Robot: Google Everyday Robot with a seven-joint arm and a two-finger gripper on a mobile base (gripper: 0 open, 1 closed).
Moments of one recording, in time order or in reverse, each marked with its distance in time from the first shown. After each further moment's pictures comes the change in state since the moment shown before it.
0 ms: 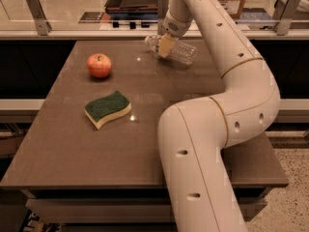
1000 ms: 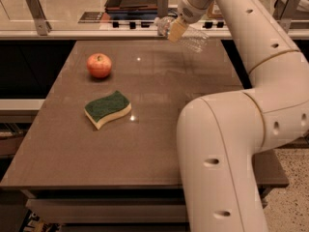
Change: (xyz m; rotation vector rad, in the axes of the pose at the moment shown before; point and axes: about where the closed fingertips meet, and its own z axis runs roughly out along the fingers) arm 0.005 -0.026 -0.061 0.113 -0.117 0.019
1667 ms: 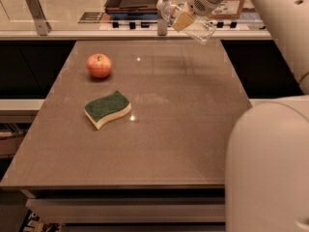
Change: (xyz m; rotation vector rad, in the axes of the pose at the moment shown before) arm -0.014 0.004 -0.058 0.105 -0.189 -0.075
